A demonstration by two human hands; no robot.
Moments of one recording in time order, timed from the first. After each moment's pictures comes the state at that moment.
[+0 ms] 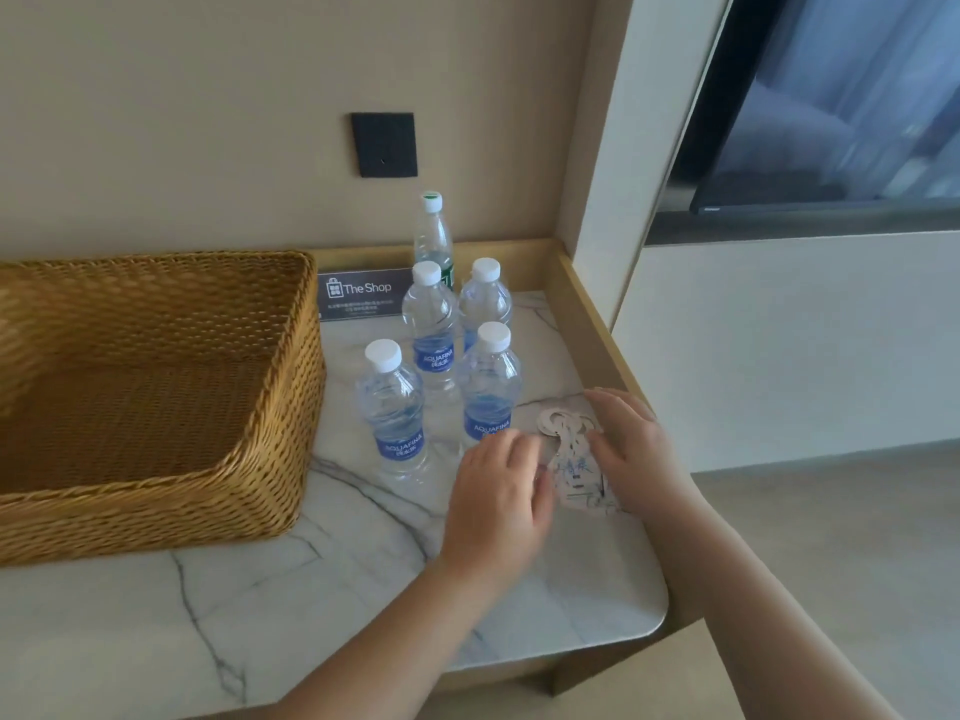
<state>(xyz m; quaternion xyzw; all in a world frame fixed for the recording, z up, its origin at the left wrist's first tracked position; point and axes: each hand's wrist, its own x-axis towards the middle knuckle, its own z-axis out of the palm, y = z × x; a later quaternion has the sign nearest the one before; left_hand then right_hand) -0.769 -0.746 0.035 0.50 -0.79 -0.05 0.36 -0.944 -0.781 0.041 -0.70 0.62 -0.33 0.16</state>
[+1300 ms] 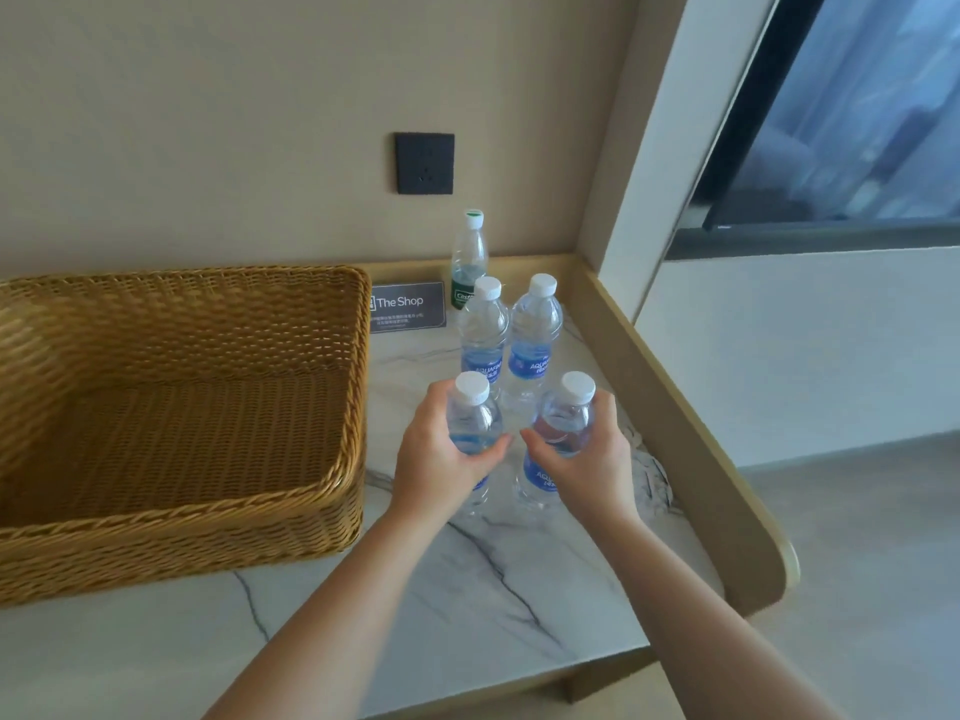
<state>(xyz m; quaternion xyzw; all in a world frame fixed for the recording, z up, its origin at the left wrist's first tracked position) -0.645 -0.798 0.034 0.52 -0.66 -0.21 0.51 -0.812 -0.777 0.036 -0.54 0.66 -0.48 0.23</state>
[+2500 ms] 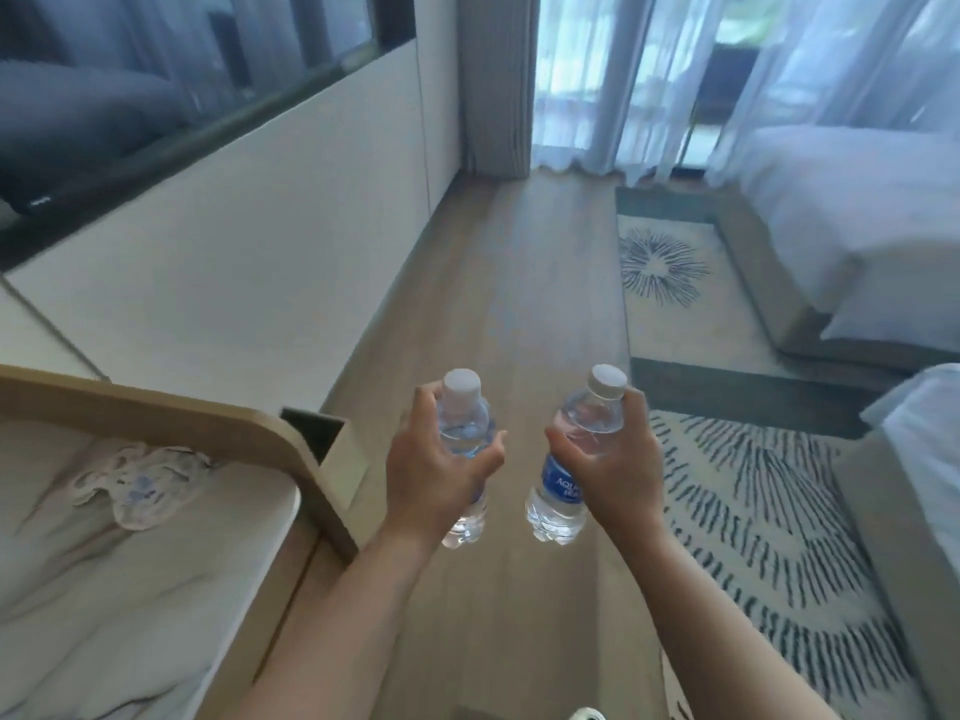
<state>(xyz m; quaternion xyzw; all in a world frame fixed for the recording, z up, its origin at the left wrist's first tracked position) -0.927 -0.533 0.038 0.11 -0.83 -0.47 0.26 -0.985 -0.360 0.025 -0.08 0.85 -0.51 -0.15</state>
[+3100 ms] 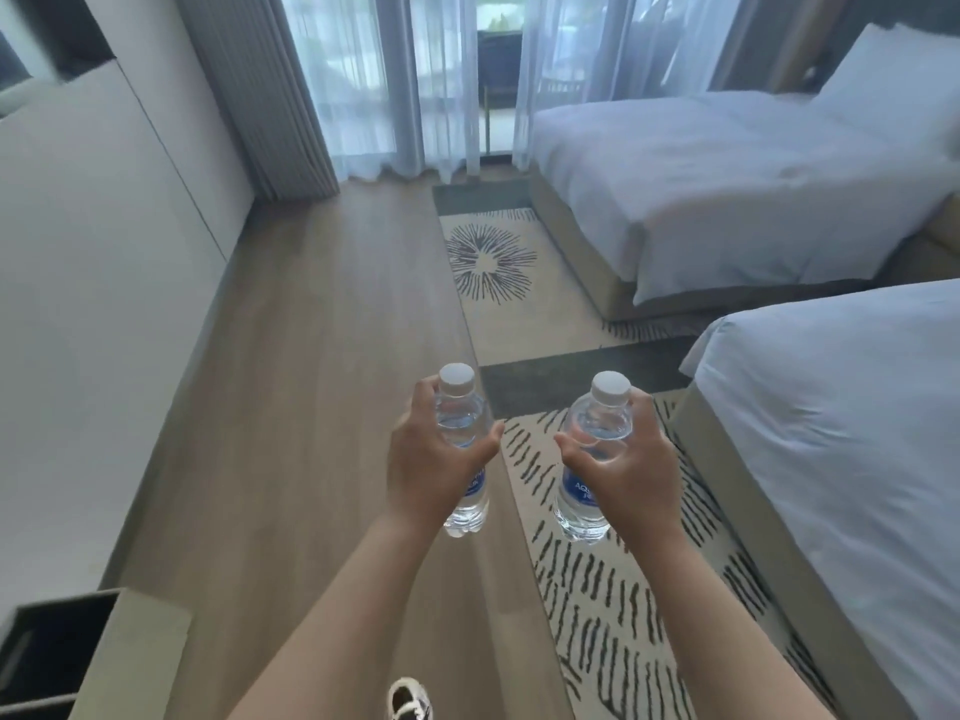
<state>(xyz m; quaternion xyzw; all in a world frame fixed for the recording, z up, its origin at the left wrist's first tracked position) -1.212 -0.290 0.028 -0.05 -0.84 -0.51 0.17 -1.179 -0.090 0.021 0.07 0.88 -0.42 -0.23</state>
